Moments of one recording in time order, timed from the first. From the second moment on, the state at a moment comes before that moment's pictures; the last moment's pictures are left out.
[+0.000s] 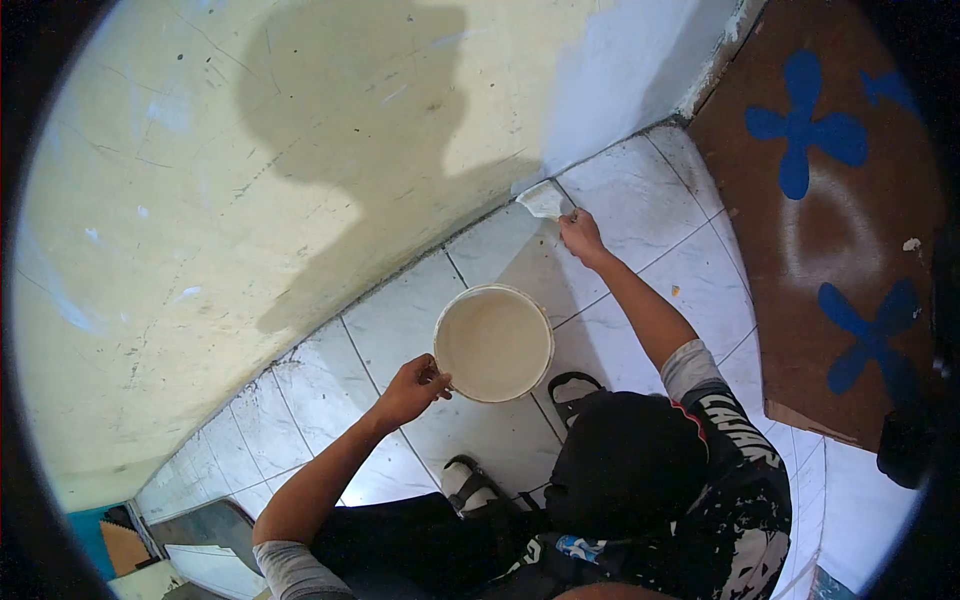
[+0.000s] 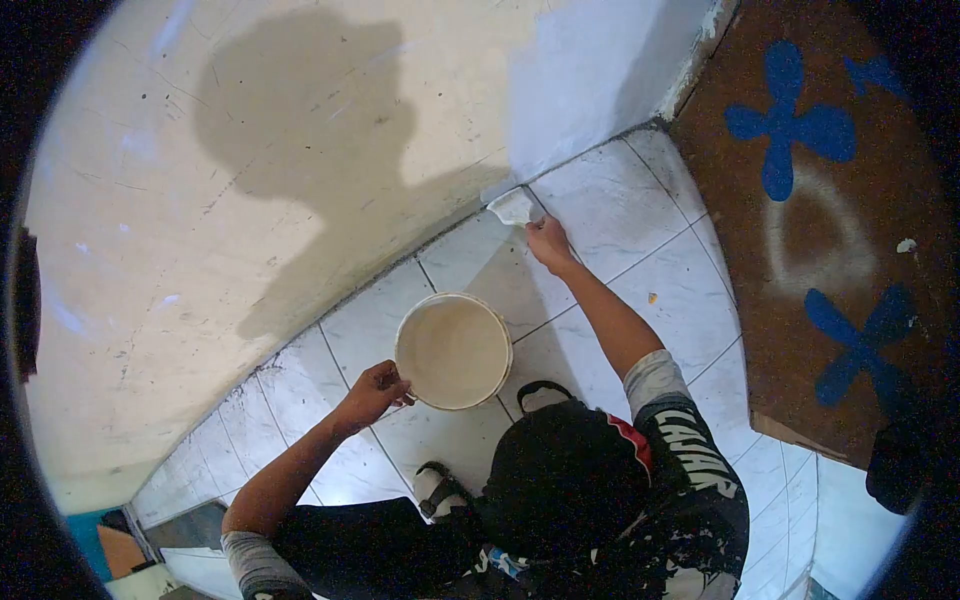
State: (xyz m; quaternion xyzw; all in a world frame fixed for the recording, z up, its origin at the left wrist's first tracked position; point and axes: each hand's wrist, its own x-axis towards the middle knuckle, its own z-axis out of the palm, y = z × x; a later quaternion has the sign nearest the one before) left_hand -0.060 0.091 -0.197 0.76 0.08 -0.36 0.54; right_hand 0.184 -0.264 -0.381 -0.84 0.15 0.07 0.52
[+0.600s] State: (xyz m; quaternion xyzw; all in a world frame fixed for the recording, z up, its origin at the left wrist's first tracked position) left_hand -0.059 0.093 -0.197 0.75 0.08 -0.38 0.53; right_hand 0.158 -0.265 -0.160 -0.74 0.10 0.01 0.66
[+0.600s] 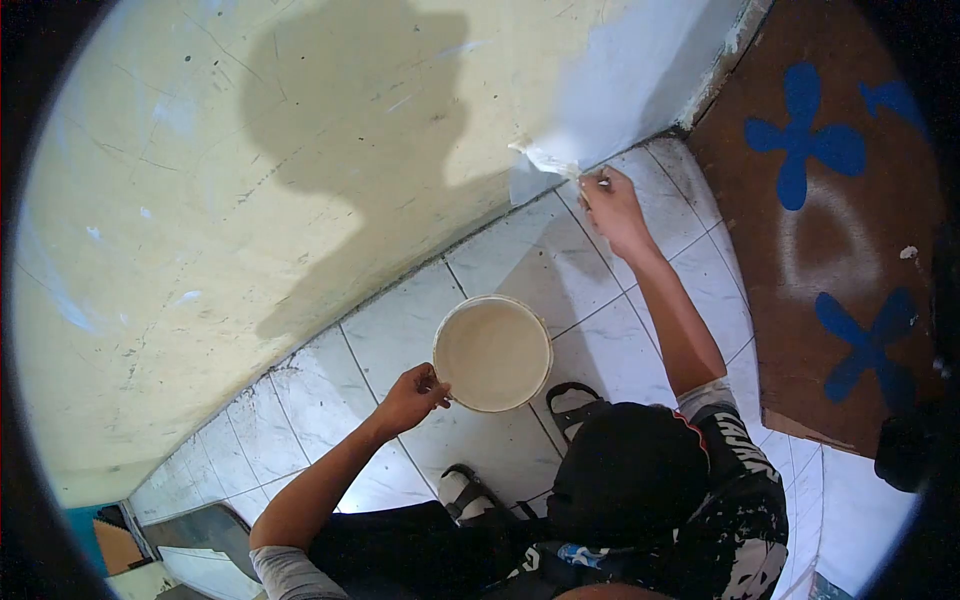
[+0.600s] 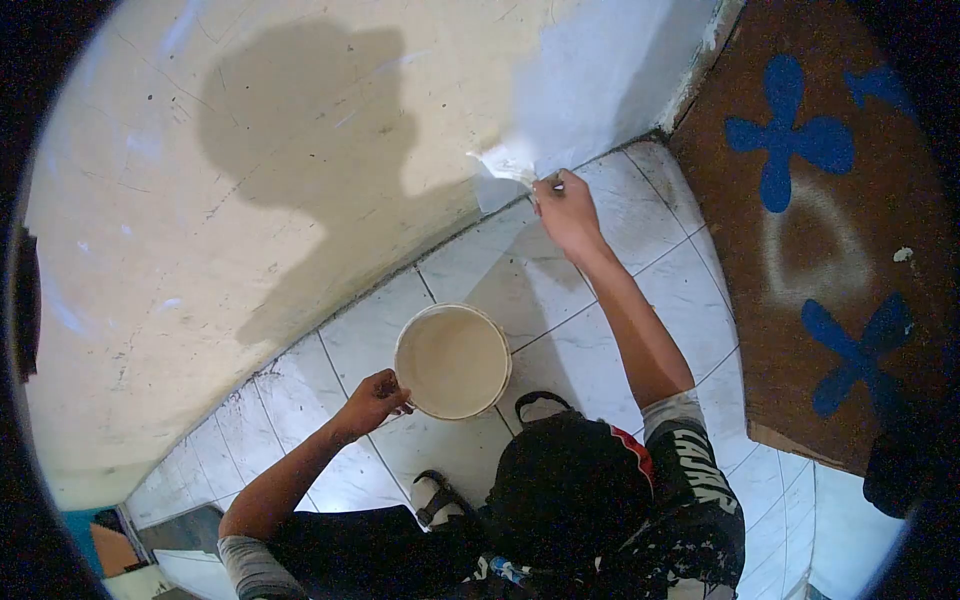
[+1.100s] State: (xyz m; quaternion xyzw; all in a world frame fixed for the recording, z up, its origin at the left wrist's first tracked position) left_hand -0.060 0.094 -0.200 0.74 0.07 -0.38 0.55; right_hand 0.175 -0.243 -0.260 -0.66 0.07 -0.01 0.74
